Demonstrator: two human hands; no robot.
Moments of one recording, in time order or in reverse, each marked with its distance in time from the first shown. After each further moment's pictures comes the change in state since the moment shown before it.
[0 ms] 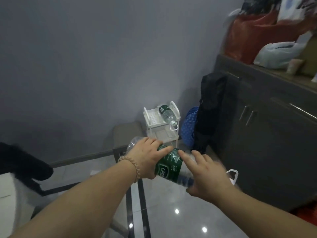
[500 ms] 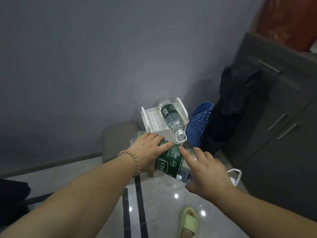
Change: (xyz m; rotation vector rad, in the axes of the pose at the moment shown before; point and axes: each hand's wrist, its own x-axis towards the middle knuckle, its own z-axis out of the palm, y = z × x) left_hand 0.196 -0.174 0.116 -0.073 -0.110 0.052; right_hand 0.259 0.072 0.047 0.021 -0.101 0.054
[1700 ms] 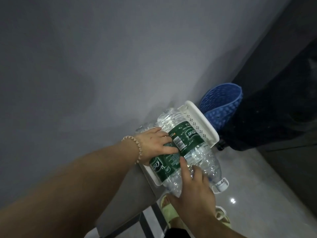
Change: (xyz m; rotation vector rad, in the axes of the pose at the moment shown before) left_hand 0.326 -0.309 0.195 -0.034 -0.320 0.731; right_hand 0.381 -0.023 0.124 0.489 -0.183 0.628
